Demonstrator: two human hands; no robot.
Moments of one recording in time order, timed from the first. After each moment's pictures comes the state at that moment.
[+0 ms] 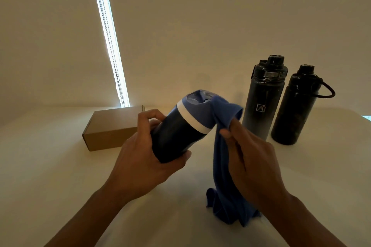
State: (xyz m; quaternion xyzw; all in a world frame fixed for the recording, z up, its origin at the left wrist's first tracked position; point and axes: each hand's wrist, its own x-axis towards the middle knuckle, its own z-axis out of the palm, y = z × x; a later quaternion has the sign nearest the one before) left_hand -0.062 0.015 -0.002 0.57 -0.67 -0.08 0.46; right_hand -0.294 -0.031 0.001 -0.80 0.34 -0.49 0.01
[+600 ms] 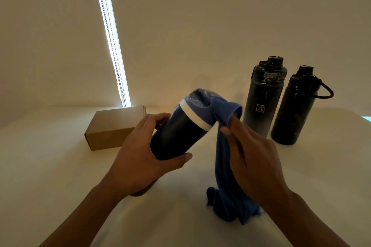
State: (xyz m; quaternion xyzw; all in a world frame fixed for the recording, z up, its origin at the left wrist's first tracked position) left_hand -0.056 0.016 0.004 0.59 -0.69 -0.06 0.42; right_hand -0.296 -0.040 -0.006 -0.80 0.36 -0.48 -0.03
